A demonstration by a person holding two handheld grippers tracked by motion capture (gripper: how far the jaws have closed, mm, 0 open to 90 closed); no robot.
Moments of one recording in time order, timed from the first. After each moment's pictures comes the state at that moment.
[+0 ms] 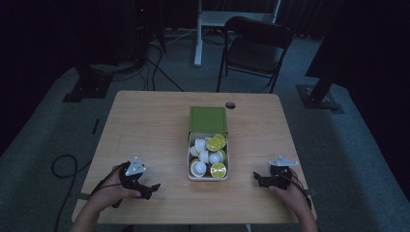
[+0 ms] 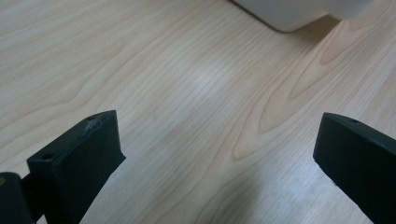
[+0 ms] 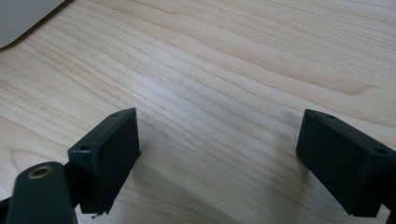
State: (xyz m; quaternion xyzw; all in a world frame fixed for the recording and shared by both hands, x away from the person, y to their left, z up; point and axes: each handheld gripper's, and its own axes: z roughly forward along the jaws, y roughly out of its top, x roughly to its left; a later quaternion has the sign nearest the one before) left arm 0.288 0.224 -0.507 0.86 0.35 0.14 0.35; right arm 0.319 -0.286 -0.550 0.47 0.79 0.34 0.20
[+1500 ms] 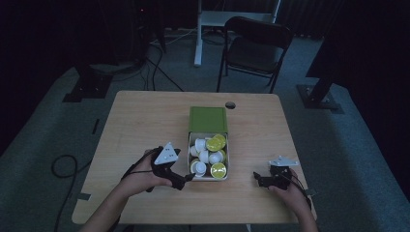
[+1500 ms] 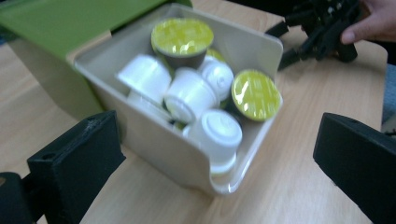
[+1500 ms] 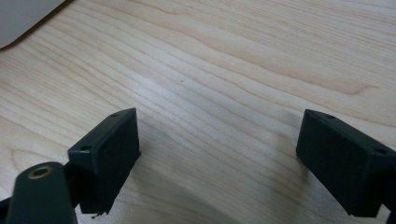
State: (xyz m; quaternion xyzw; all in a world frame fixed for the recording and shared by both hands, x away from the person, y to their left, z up) left arm 0.301 0.121 -0.435 0.85 0.24 0.14 0.45; right arm 0.319 -0.286 -0.550 0.47 0.79 0.34 0.20
